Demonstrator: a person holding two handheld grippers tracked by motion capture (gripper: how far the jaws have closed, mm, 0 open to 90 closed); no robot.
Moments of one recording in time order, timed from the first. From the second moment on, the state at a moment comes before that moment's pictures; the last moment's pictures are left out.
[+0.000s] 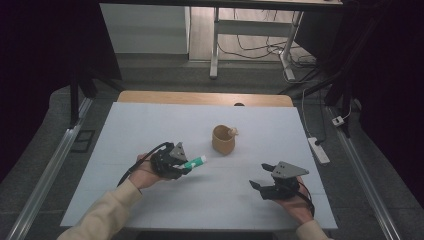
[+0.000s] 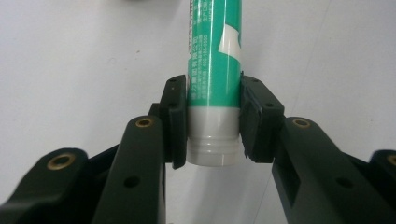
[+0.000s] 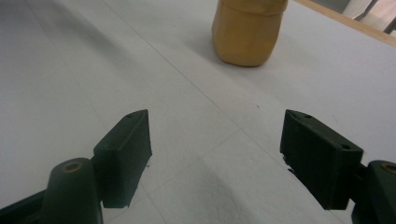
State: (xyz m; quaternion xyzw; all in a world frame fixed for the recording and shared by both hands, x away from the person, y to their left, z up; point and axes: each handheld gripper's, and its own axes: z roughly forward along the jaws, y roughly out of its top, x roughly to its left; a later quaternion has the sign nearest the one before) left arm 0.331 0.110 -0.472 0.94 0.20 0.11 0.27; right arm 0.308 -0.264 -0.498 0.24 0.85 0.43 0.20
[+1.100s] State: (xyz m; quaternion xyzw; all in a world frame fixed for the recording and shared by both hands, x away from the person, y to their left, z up) left arm 0.333 0.075 -0.481 0.95 0.16 0.08 0.25; right arm 0.314 -0.203 -0.482 0.17 0.87 0.43 0.18
